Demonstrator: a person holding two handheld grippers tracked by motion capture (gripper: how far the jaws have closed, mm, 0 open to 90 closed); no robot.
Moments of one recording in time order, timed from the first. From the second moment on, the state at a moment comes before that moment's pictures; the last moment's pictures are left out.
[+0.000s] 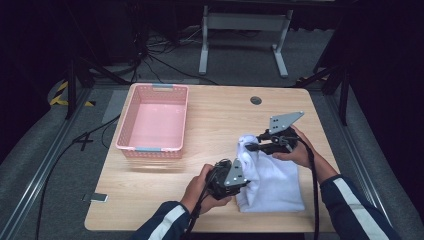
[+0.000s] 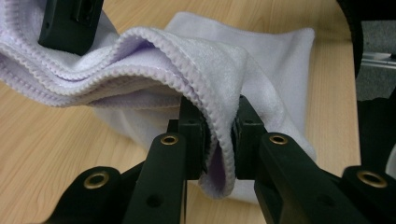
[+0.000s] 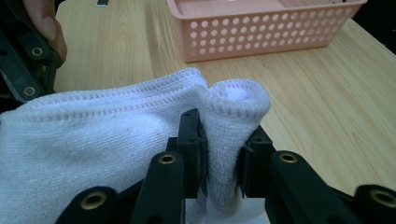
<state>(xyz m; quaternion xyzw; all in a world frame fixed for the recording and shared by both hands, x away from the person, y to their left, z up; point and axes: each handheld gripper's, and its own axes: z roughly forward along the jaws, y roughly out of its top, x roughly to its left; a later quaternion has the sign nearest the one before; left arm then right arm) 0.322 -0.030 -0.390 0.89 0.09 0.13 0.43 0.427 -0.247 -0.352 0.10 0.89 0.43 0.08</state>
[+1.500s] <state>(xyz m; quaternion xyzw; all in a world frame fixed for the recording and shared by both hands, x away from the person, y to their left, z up) 0.302 -0.058 -0.451 0.93 0.06 0.05 0.37 0.363 -0.345 -0.413 0.25 0.90 0.32 0.15</state>
